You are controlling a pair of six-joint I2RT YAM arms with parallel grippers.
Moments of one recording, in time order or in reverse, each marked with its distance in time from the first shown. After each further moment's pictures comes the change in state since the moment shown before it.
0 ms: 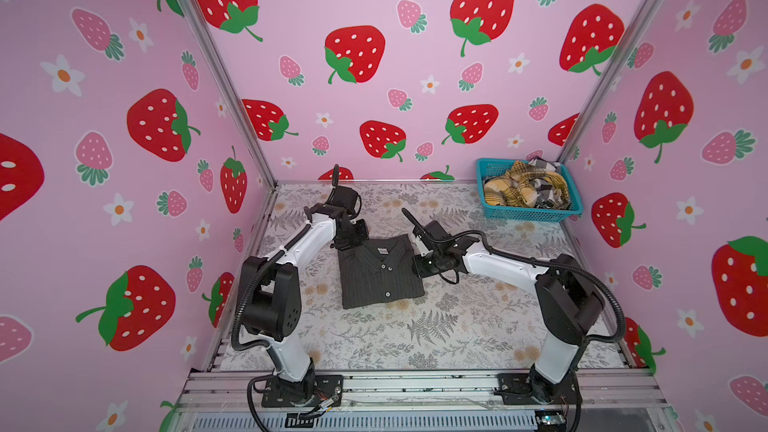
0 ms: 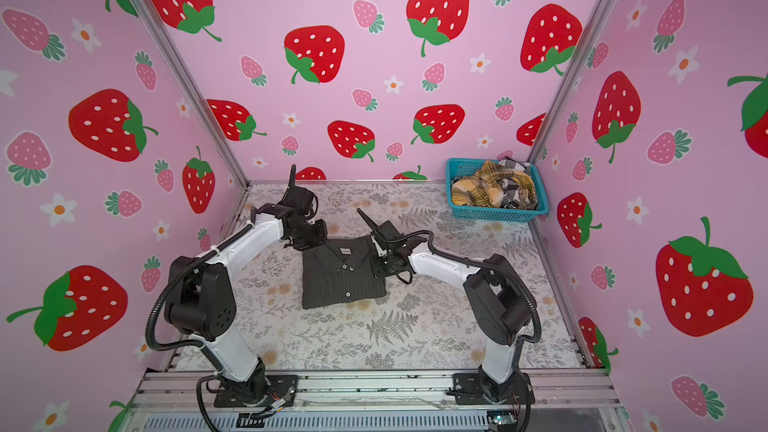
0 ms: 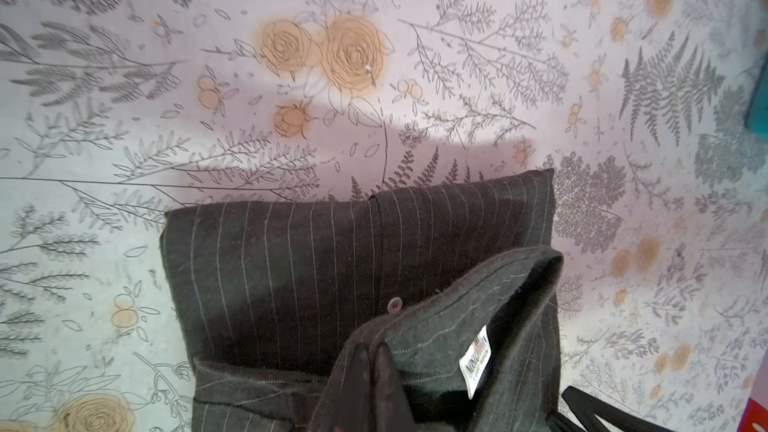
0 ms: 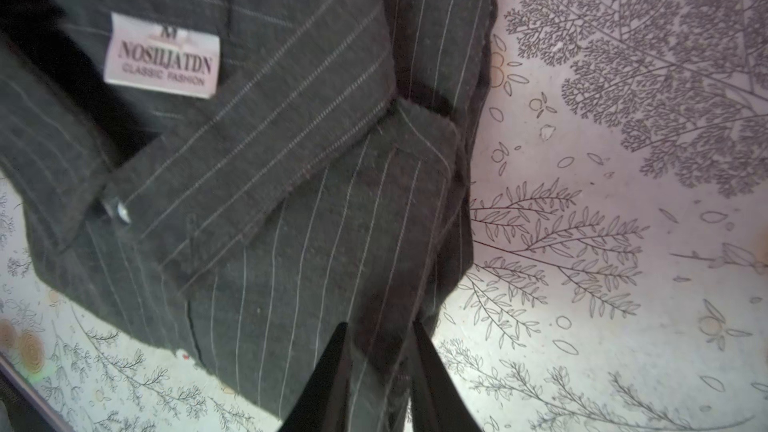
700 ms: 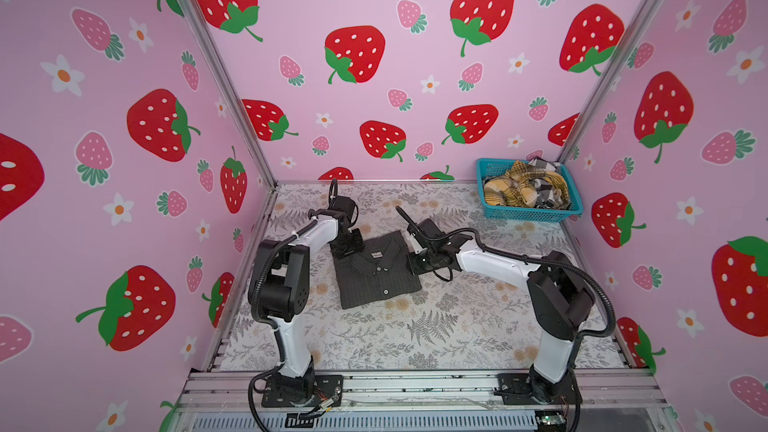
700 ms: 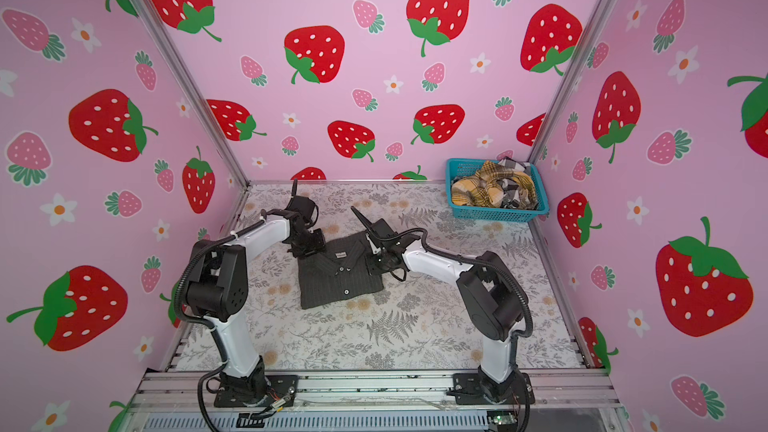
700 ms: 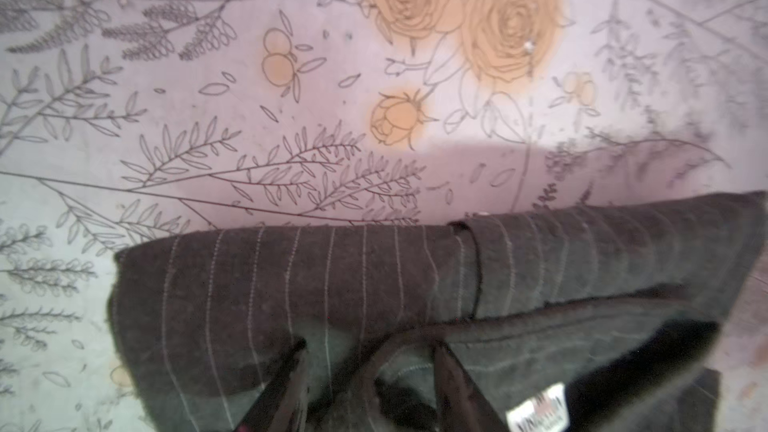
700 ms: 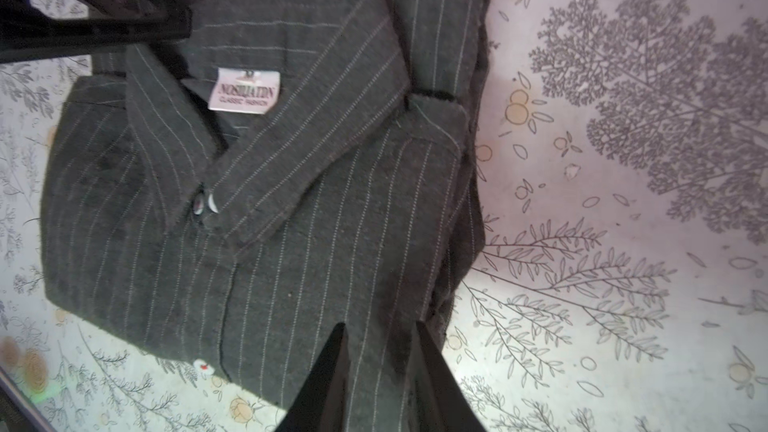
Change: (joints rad) left arm 0.044 0.118 -0.032 0.042 -0.010 -0.024; right arm 0.024 0.051 0.077 0.003 0.013 -0.001
